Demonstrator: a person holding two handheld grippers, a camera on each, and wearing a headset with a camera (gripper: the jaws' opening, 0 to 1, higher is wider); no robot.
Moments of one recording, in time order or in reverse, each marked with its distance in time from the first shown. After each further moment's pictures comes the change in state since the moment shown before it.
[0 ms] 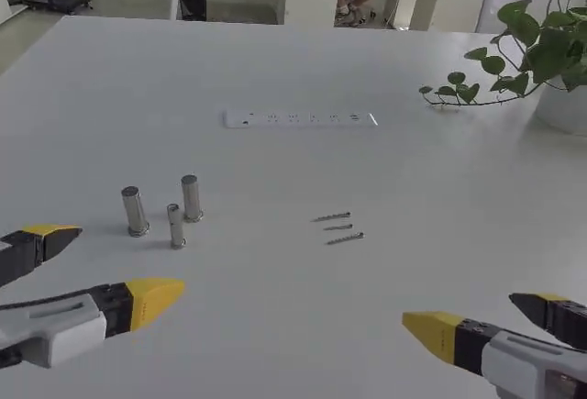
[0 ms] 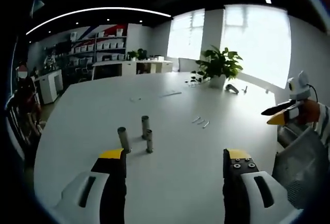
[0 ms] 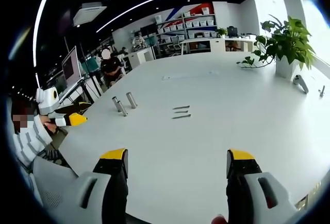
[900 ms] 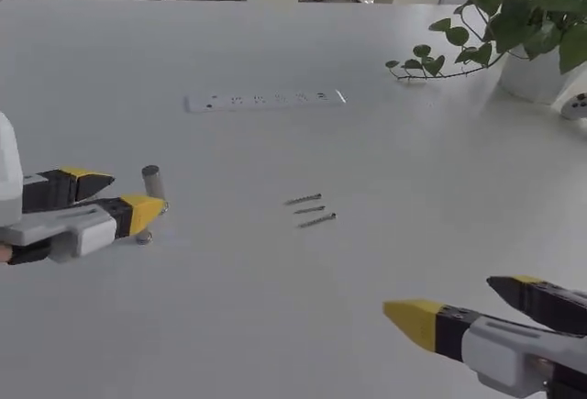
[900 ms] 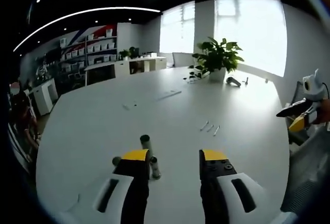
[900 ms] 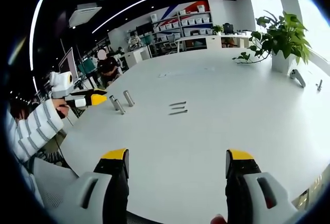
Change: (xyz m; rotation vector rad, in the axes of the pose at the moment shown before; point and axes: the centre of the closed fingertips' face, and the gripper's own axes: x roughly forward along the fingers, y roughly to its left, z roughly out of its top) left arm 0.067 0.017 0.025 0.090 0.052 -0.027; right arm -0.002 -0.004 -0.009 0.029 0.019 -0.016
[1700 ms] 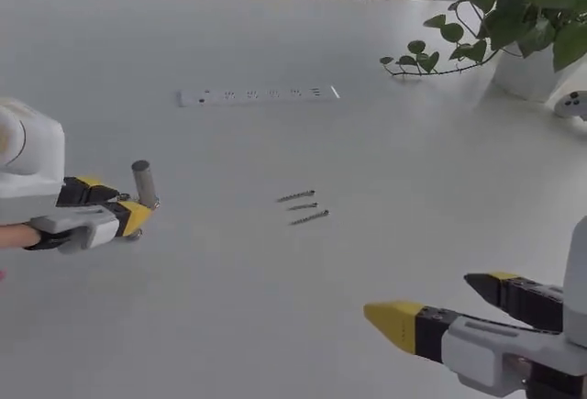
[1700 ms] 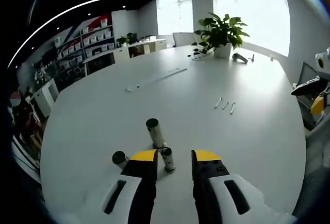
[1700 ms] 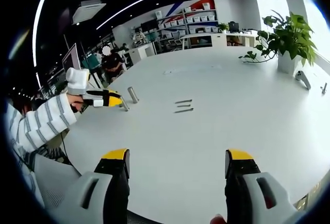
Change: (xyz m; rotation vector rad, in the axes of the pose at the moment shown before) left arm 0.033 0.025 -0.037 0.075 0.168 0.039; right arm 0.006 0.008 -0.001 -0.024 0.025 0.033
